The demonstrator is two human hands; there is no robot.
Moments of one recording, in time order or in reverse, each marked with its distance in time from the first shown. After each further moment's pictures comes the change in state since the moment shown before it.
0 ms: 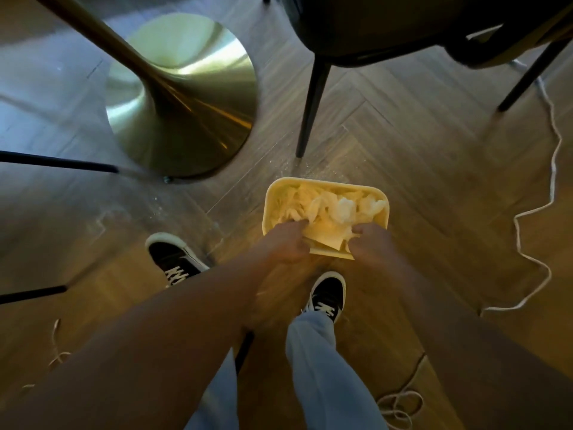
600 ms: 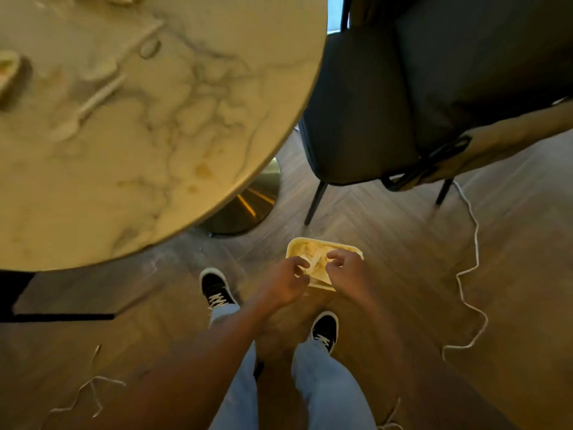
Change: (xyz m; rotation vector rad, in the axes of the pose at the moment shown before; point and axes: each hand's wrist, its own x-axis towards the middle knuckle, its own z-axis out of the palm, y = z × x) left_hand -0.246 0.051 -0.081 -0.393 0.374 0.083; right_hand -0.234 -0.130 -0.078 0.231 0.198 -0.198
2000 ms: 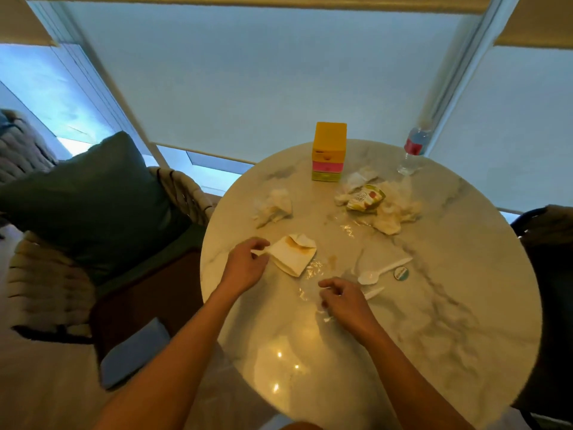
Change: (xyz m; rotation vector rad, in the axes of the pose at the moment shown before) left_hand -0.113 -0.143 -0.536 -0.357 0.827 -0.011; right_hand -0.040 -0.476 0.150 0.028 -0.180 -0.433
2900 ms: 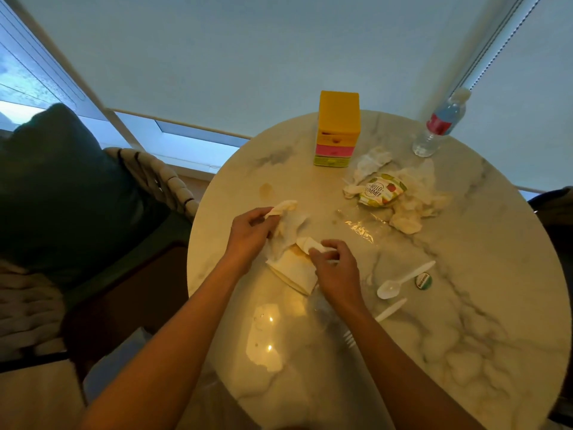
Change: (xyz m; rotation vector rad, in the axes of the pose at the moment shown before) left_hand 0.101 0.016 0.001 -0.531 -0.070 -0.173; right_hand 0.085 -0.056 0.043 0.215 0.259 0.066
